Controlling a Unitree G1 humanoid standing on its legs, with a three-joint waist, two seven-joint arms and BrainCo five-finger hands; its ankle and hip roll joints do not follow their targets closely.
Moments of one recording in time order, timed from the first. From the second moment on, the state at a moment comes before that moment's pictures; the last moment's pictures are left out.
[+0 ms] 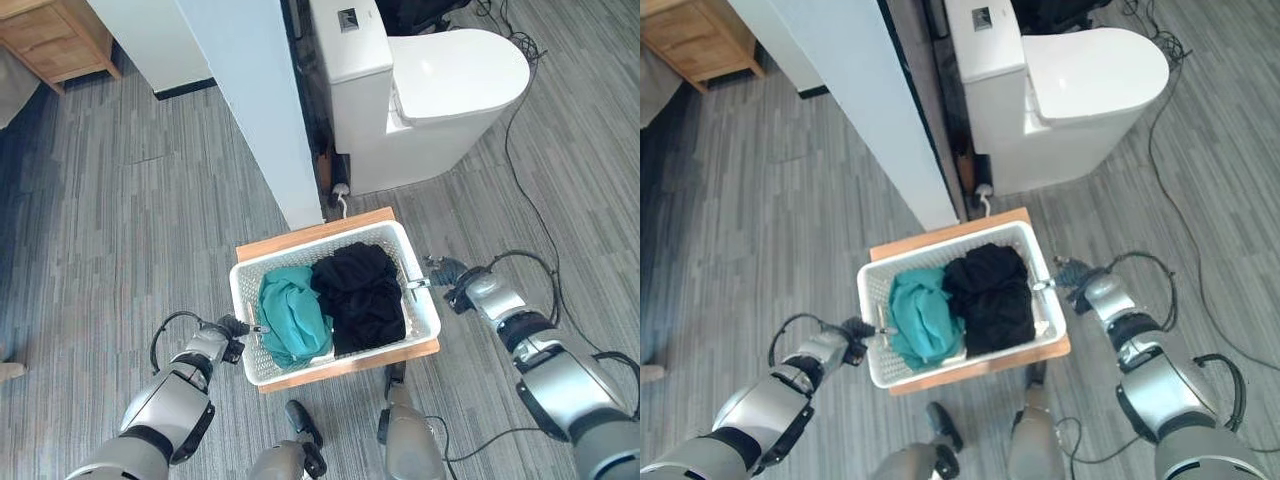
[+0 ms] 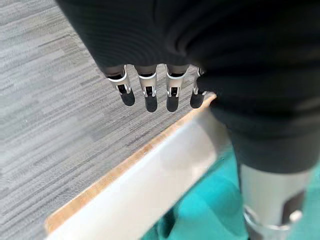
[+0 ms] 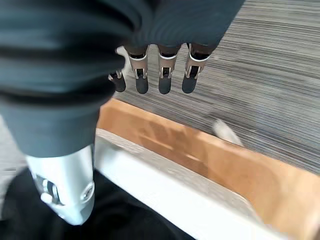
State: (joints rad) left arm -0.71 0.30 -0.49 1.39 -0.32 0.11 -0.04; right arm -0.82 -0.48 0.55 1.13 0.18 0.20 0.19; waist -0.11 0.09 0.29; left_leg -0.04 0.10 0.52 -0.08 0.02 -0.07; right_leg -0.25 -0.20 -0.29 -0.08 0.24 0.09
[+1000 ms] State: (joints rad) left arm -0.73 0.29 -0.51 1.35 -0.35 0.10 0.00; right arm -0.75 -0.52 0.55 0.88 0.21 0.20 0.17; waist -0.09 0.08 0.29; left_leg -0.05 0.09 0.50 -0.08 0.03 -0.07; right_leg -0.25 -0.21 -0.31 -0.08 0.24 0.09
